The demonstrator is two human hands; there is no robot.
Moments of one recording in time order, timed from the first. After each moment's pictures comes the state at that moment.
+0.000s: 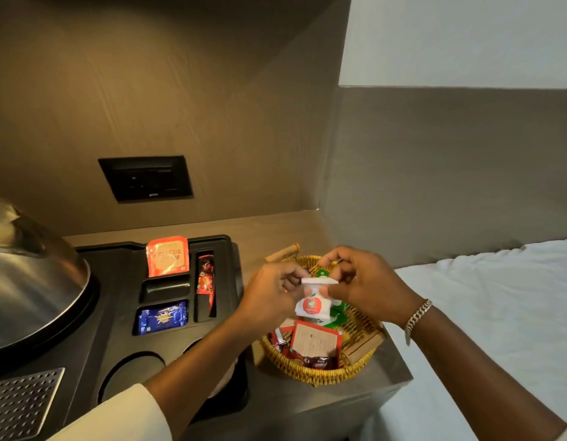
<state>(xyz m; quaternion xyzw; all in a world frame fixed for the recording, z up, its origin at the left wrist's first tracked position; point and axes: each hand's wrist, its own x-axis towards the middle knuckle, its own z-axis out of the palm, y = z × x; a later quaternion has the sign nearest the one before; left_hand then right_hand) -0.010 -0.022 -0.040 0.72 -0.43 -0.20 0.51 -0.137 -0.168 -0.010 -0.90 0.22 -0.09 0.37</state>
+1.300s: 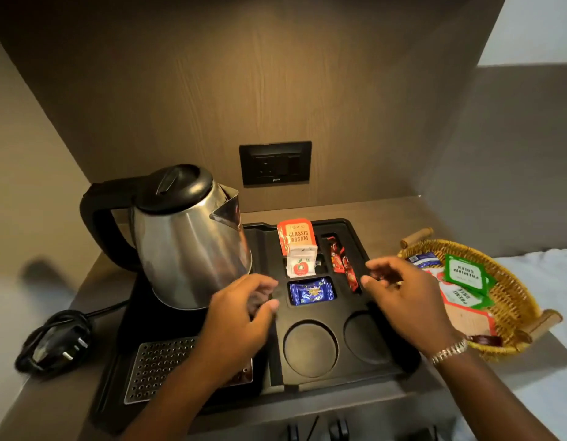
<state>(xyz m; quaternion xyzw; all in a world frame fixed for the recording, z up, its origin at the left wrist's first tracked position) 0.094 0.238 -0.034 0.79 -0.40 -0.04 0.47 -0.045 0.020 -0.038 -0.85 0.32 -0.27 0.33</state>
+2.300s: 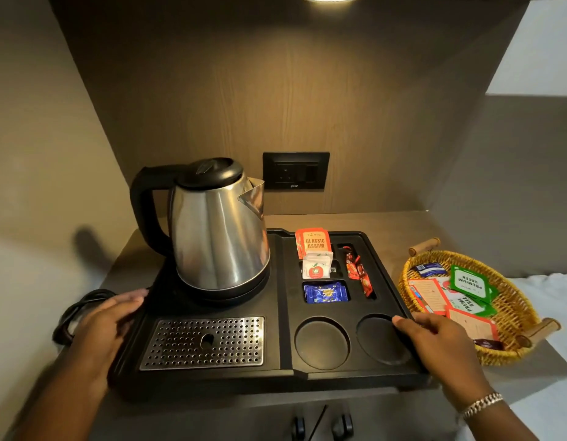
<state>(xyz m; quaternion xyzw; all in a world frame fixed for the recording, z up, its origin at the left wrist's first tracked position) 0.171 0.387 -0.053 0.70 0.06 -0.15 0.70 -0.093 0.047 -0.058 -0.73 0.51 -0.17 0.42</state>
